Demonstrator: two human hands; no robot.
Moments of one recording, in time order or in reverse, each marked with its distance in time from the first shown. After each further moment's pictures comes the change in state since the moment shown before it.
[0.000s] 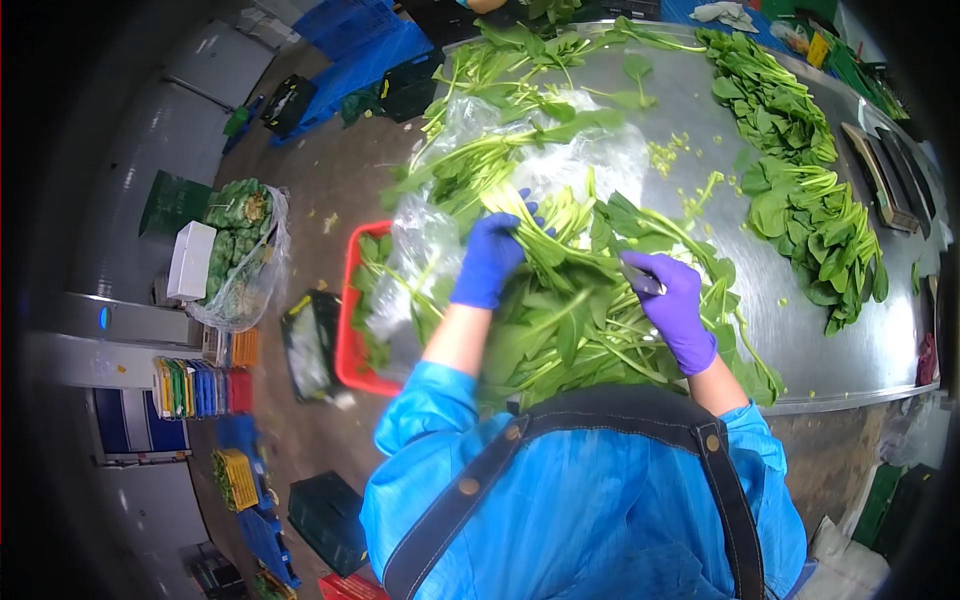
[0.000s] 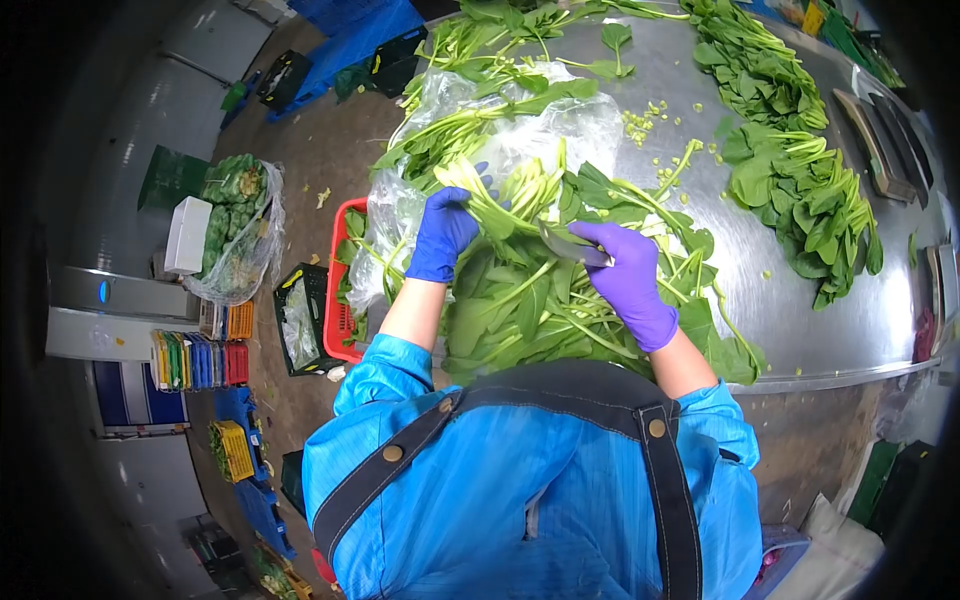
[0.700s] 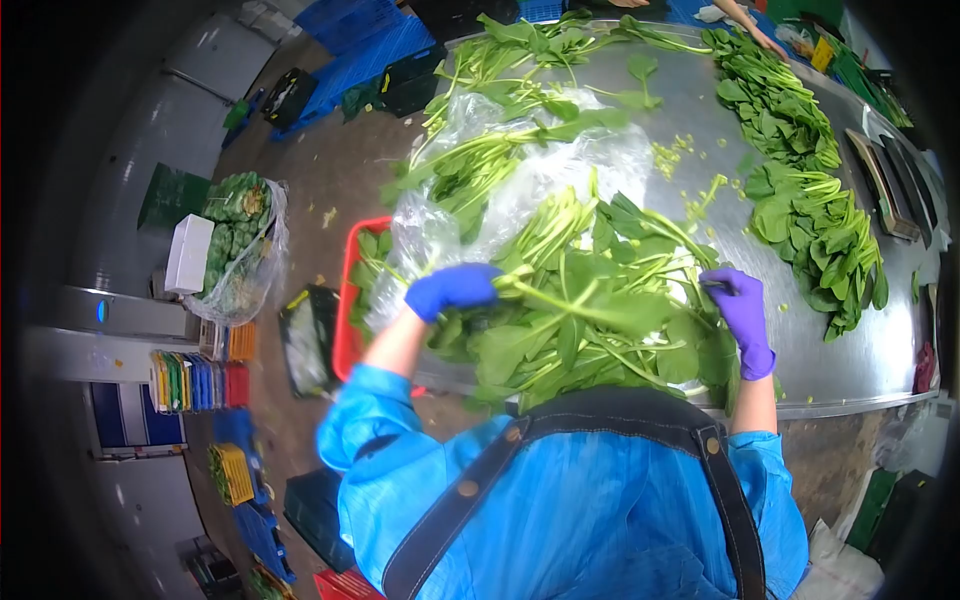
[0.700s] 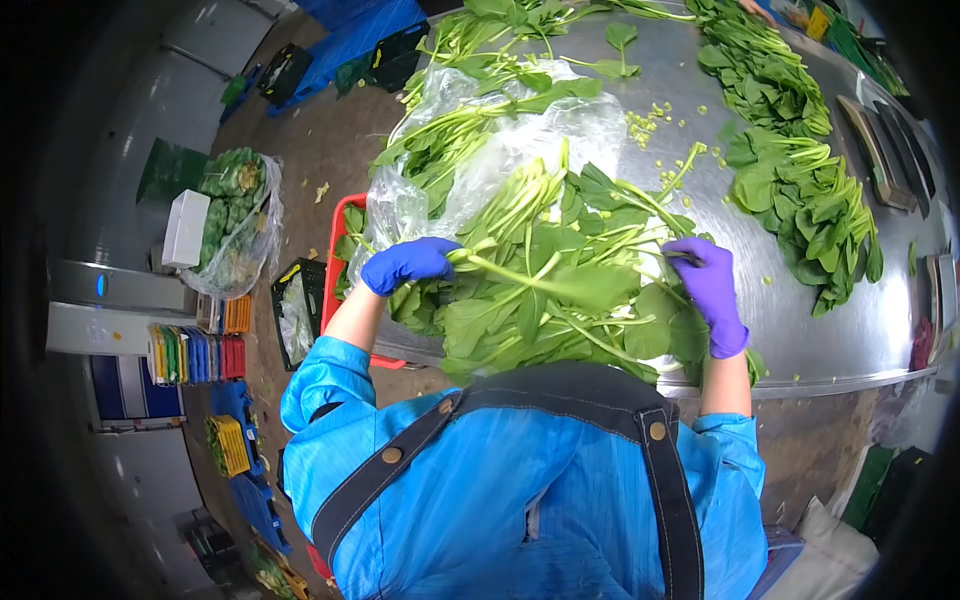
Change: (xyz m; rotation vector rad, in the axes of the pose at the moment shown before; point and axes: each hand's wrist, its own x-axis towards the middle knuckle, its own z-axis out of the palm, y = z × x) left_hand -0.058 0.055 0.005 1.854 -0.248 -0.559; right_hand -0.028 0.089 -0.080 0.194 -0.113 0.449
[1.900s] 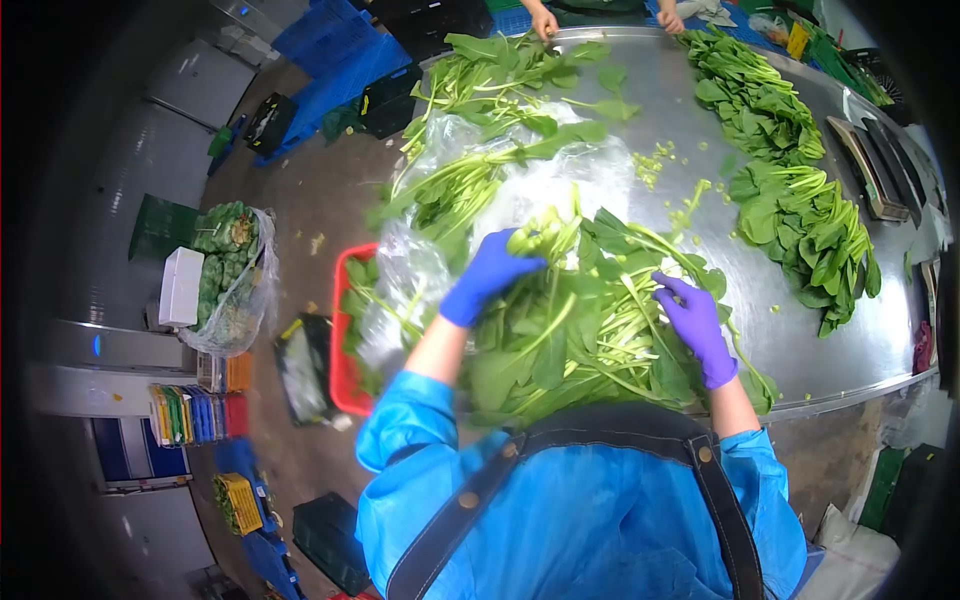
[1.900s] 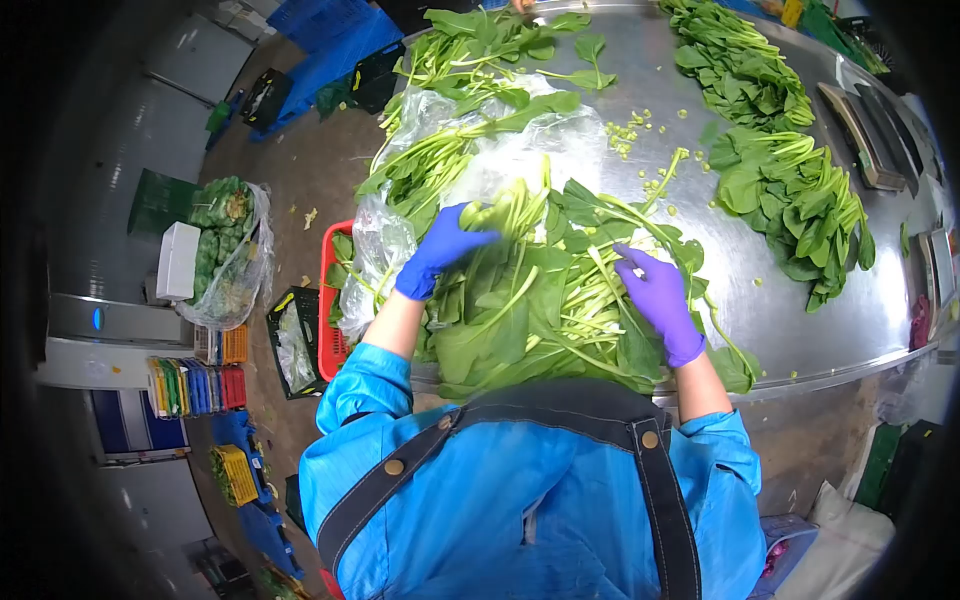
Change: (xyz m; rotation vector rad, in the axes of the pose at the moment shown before) left_hand 0.079 0.036 0.002 -0.582 0.490 0.396; right_hand 0.006 -0.004 0.052 -0.193 -0.043 0.183
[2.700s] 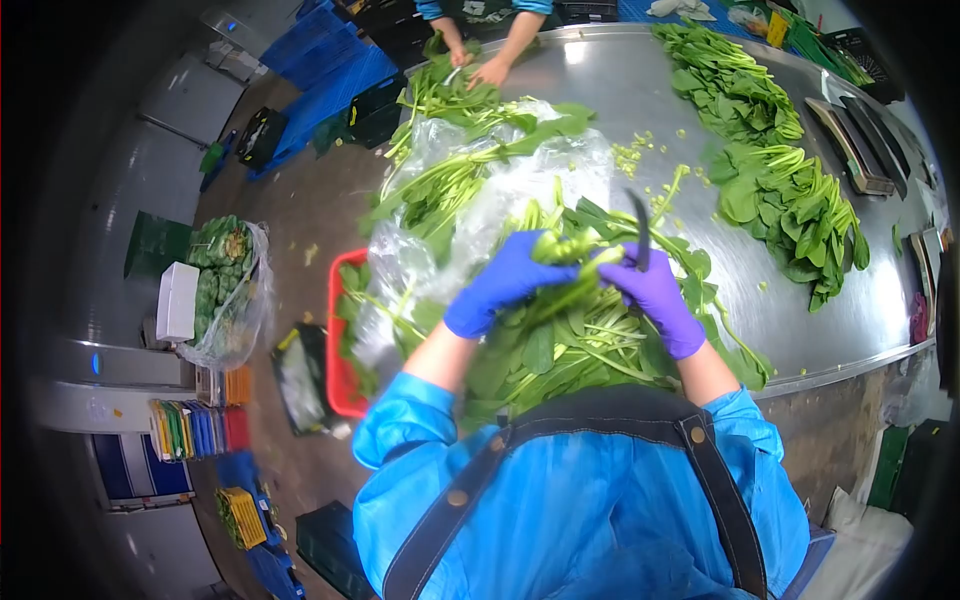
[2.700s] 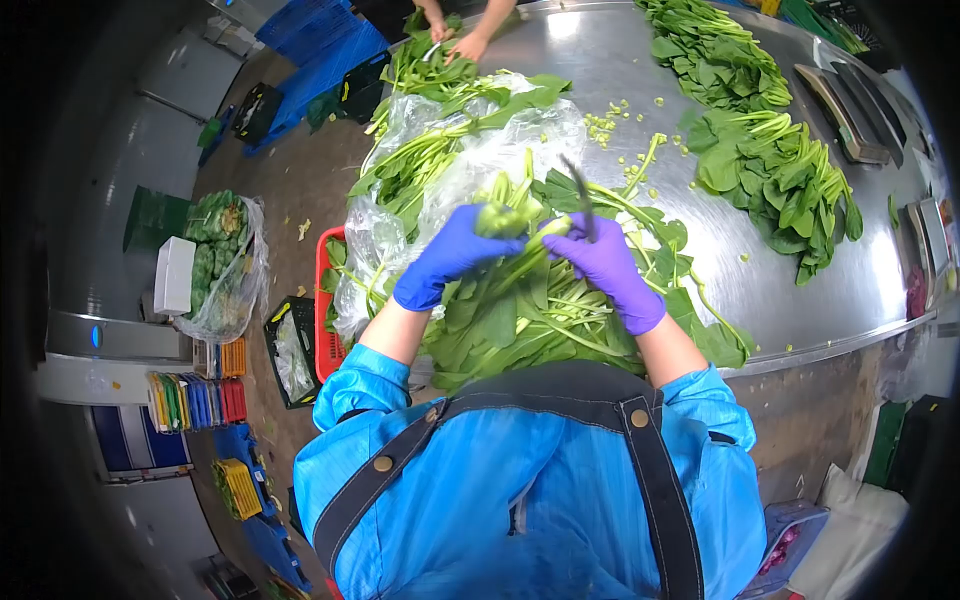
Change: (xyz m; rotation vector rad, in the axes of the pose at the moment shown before) left_hand -0.039 0.087 0.040 -0.219 -0.255 -0.051; right_hand -0.013 -0.083 0.007 0.433 -0.167 -0.001
